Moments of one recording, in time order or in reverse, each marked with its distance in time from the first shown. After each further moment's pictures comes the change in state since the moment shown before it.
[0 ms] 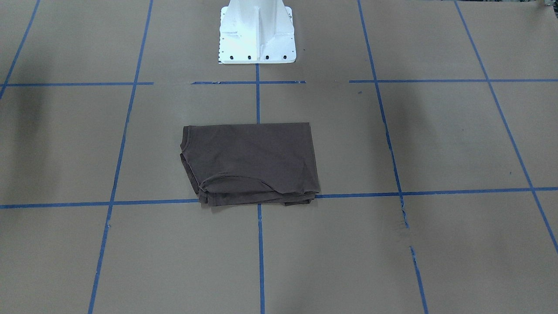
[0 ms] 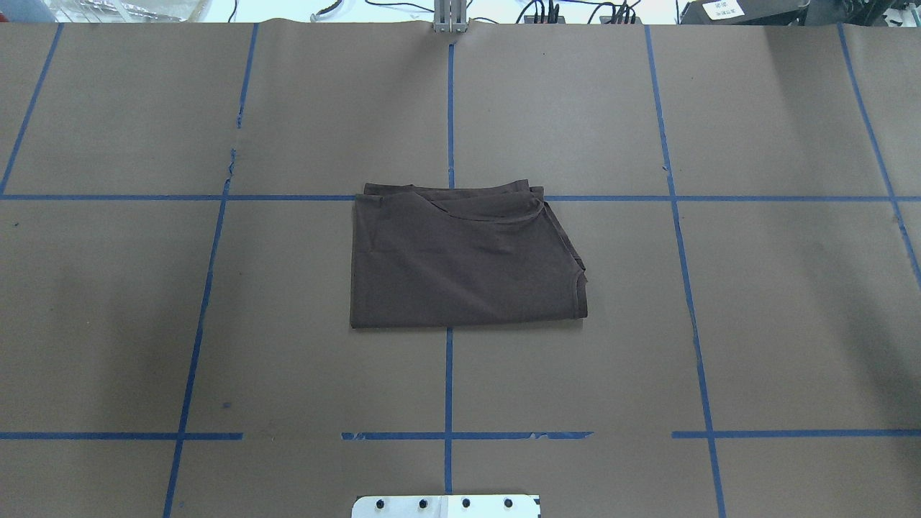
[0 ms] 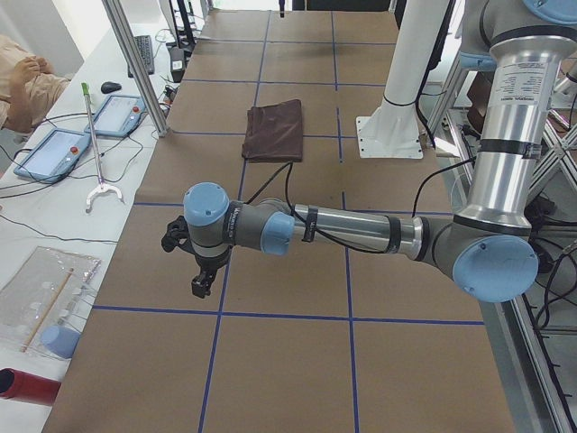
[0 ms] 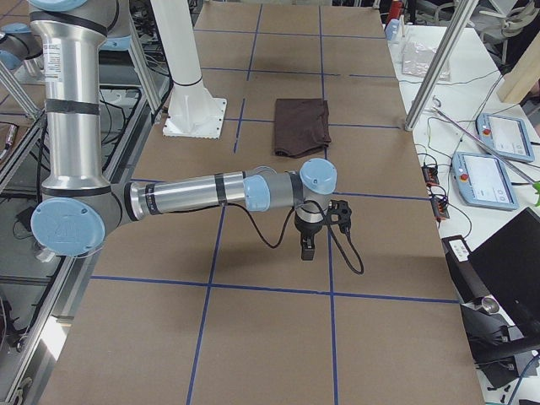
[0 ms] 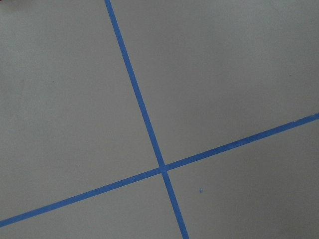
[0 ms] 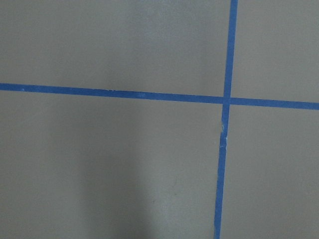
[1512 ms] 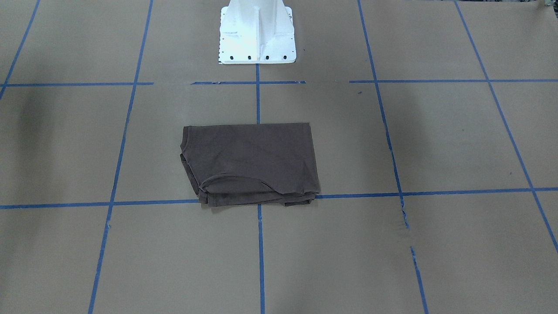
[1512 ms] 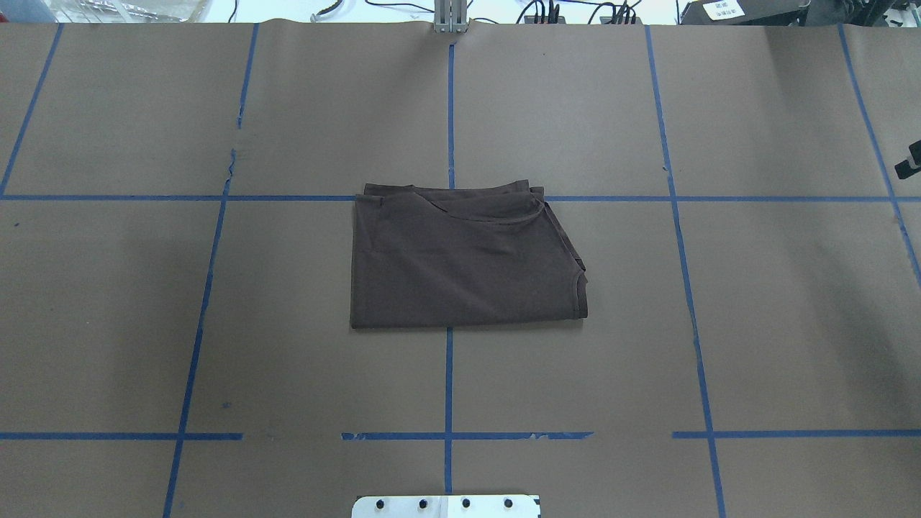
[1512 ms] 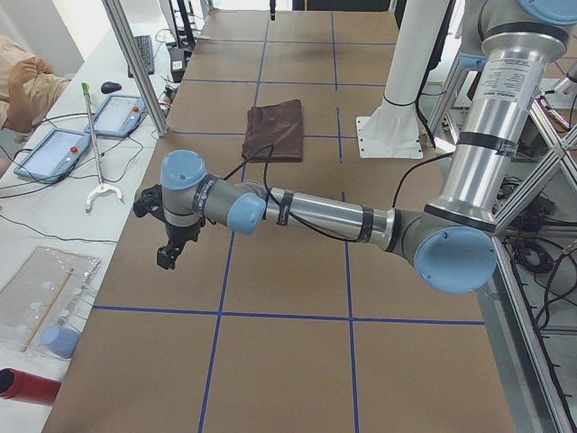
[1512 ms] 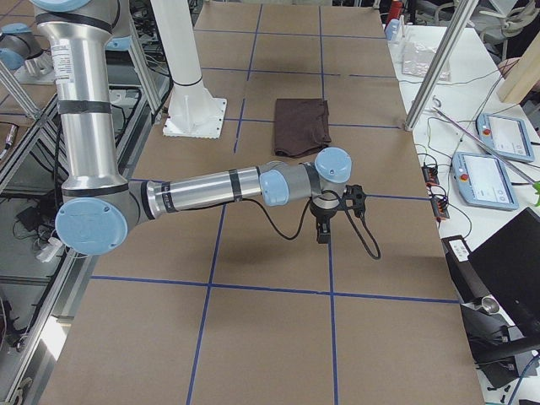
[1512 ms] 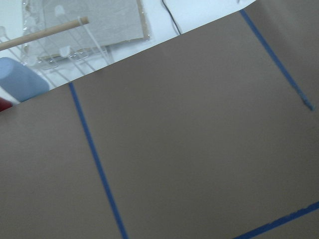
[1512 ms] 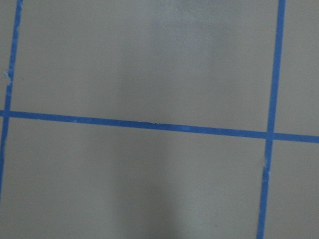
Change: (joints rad) left arm 0.011 -0.107 0.067 -0.091 0.090 -0.018; right arm -0.010 0.051 -0.002 0.036 0.046 0.035
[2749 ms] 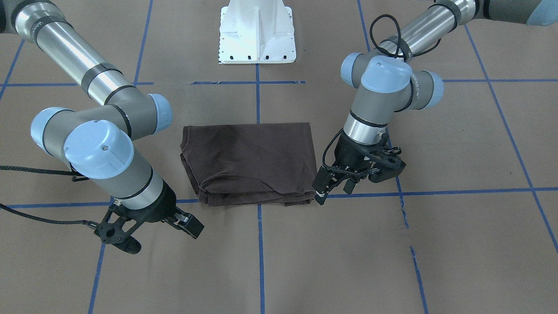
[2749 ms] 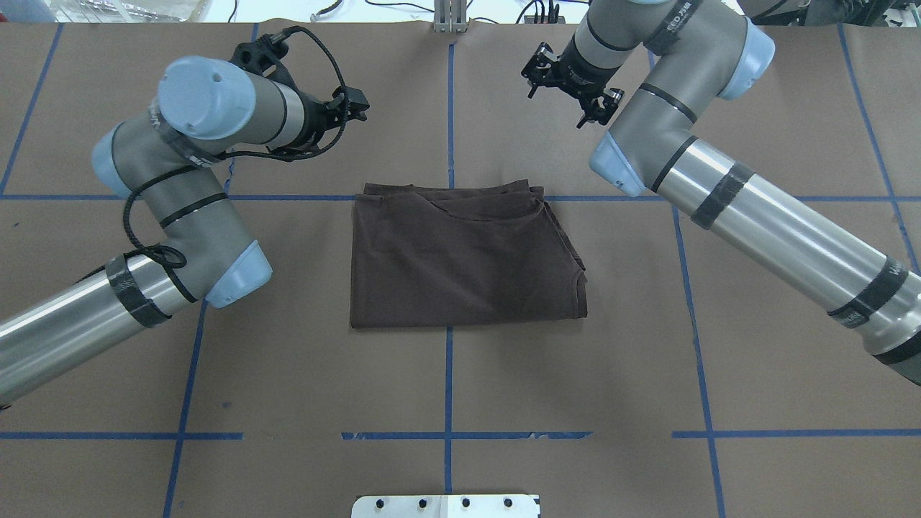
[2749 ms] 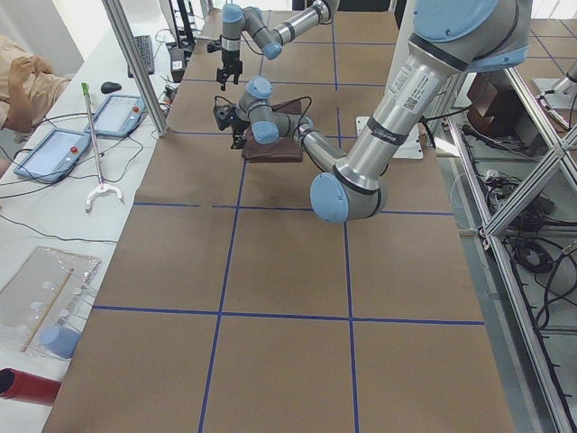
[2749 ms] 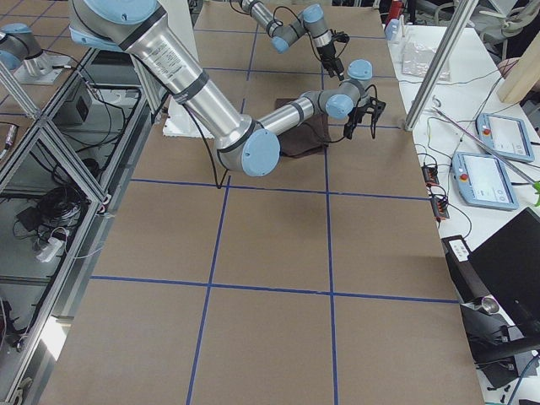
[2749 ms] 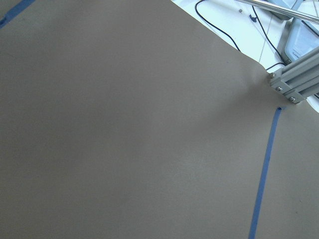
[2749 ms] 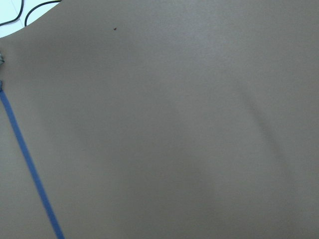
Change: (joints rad) left arm 0.770 -0.366 -0.020 -0.378 0.512 -1.683; right arm -0.486 0.732 -0.514 0.360 -0.242 1.256
